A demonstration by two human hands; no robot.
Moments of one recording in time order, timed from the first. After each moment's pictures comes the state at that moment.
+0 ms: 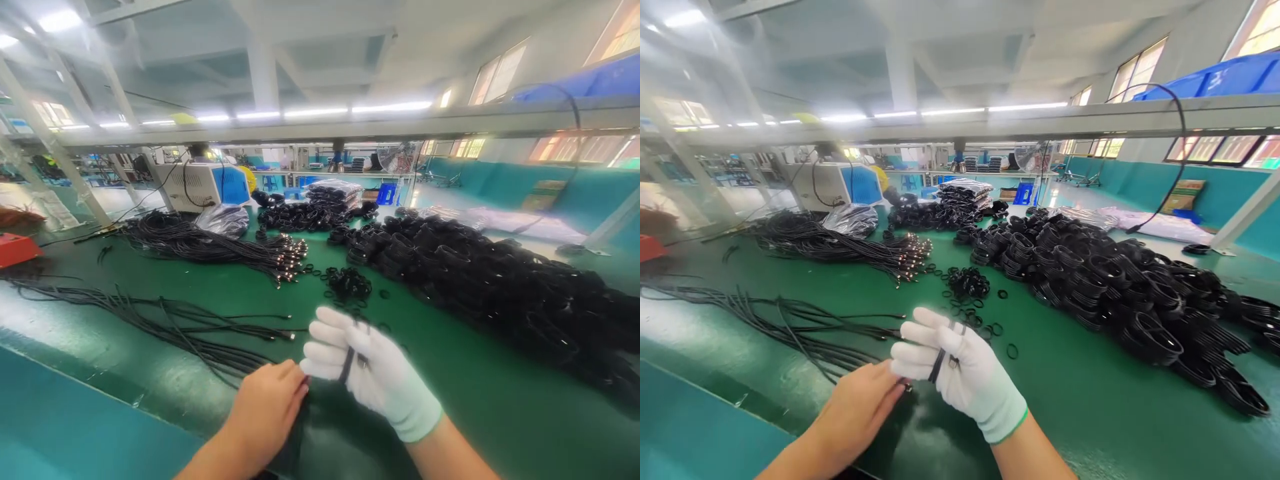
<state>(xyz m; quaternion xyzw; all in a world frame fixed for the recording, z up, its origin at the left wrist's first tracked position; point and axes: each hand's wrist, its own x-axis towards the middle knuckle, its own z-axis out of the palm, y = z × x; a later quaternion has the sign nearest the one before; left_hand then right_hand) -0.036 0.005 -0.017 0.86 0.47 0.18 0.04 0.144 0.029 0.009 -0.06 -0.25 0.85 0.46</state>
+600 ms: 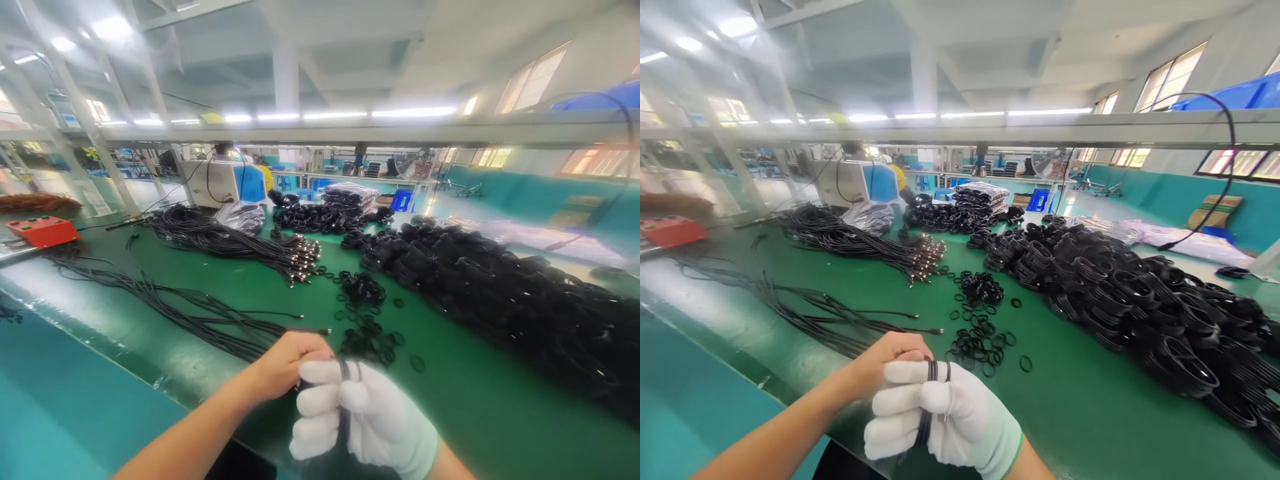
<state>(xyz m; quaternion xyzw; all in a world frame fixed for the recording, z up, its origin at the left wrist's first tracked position) -0.046 0.050 0.006 0.80 0.39 0.25 0.39 0.125 0.011 -0.010 -0.03 -0.26 0.92 0.28</state>
